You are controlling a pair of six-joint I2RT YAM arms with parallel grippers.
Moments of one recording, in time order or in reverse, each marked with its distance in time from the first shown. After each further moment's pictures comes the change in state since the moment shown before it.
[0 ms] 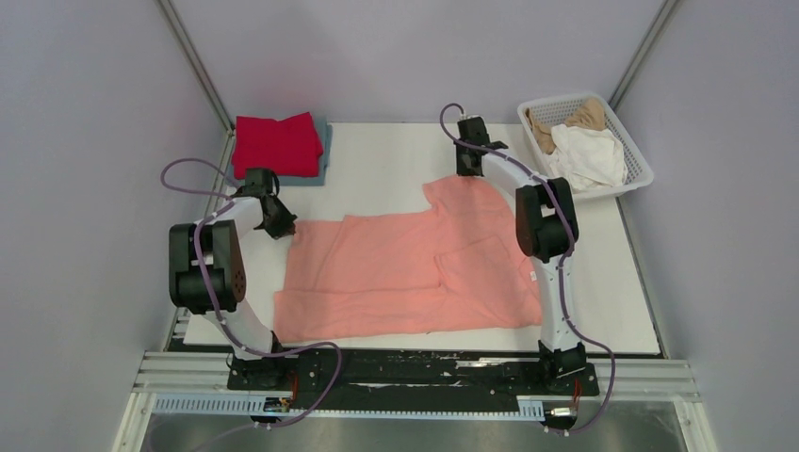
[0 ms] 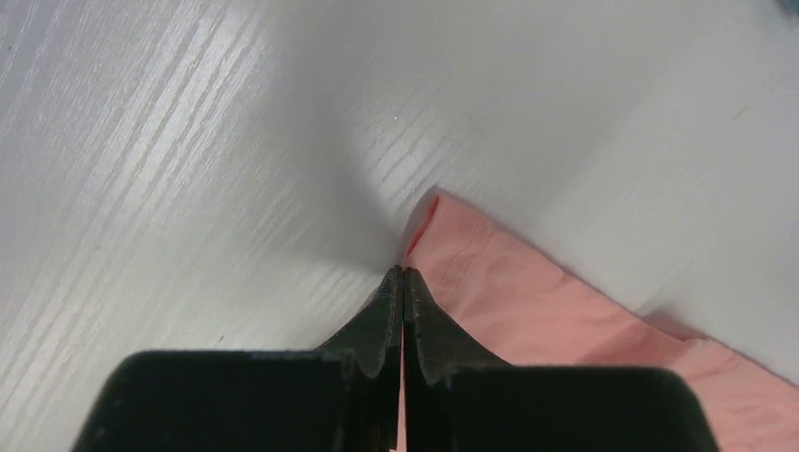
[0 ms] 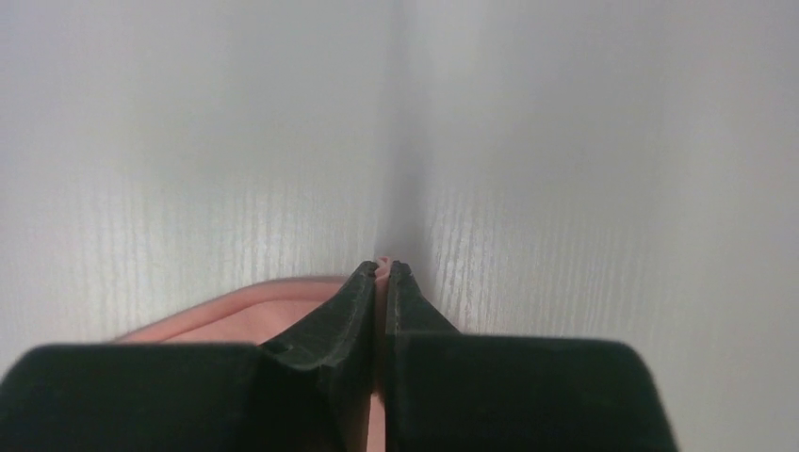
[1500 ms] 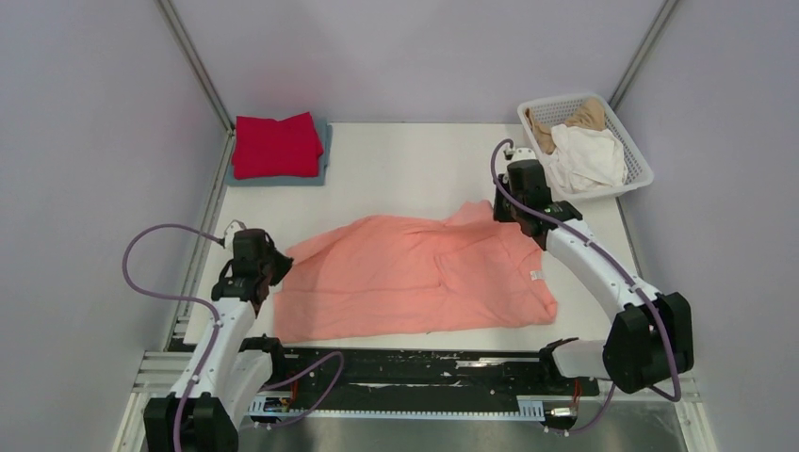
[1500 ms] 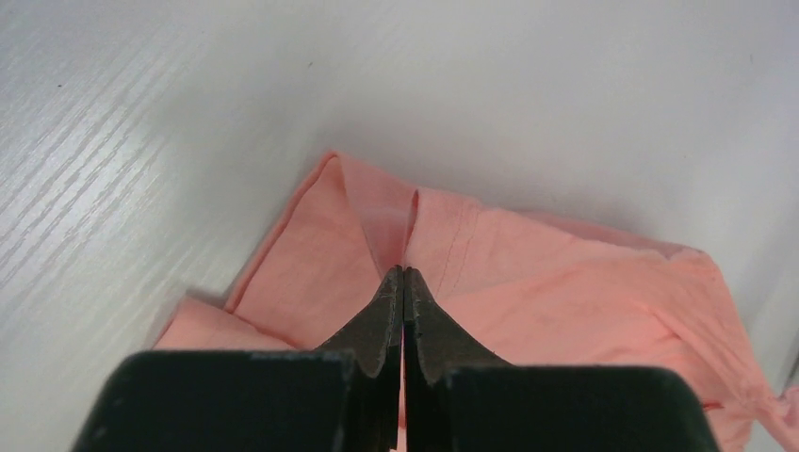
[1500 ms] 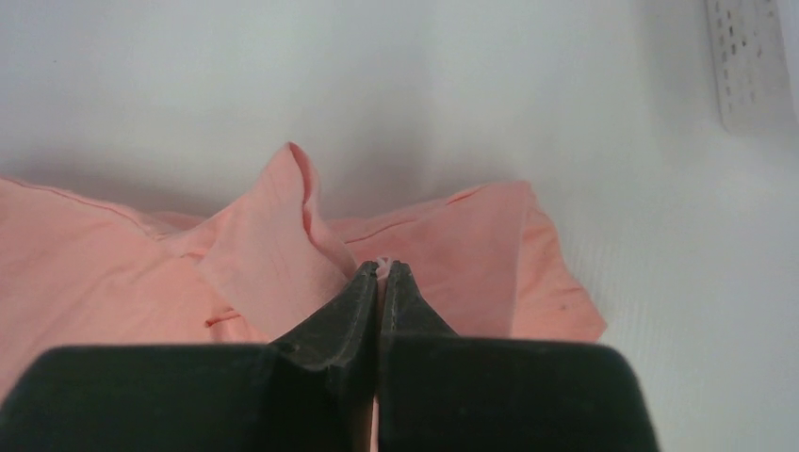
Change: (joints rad) left arm -0.081 -0.909 -0.587 0.011 -0.094 -0.202; right arm 0.040 -1.007 -0.861 0.008 -0.057 0.056
